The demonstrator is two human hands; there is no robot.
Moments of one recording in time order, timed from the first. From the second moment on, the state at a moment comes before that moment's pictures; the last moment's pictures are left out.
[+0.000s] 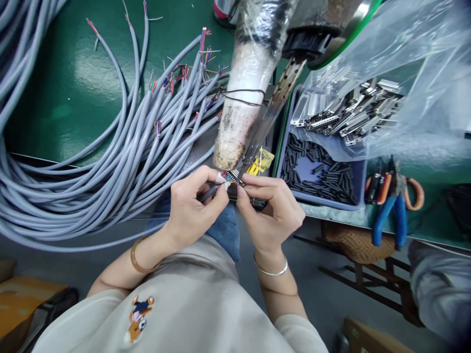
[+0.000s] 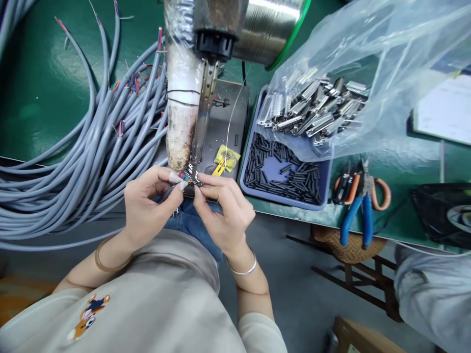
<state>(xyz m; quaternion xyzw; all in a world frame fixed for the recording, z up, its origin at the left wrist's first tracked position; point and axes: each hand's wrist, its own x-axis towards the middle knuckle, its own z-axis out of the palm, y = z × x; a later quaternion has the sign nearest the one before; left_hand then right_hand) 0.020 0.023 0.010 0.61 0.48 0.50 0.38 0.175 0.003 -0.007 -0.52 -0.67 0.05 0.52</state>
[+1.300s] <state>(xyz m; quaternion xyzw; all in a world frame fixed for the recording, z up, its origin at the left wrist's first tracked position) 0.011 0.012 0.010 0.56 0.44 0.48 0.52 0.192 -0.020 0.018 -0.52 -0.74 0.07 0.42</state>
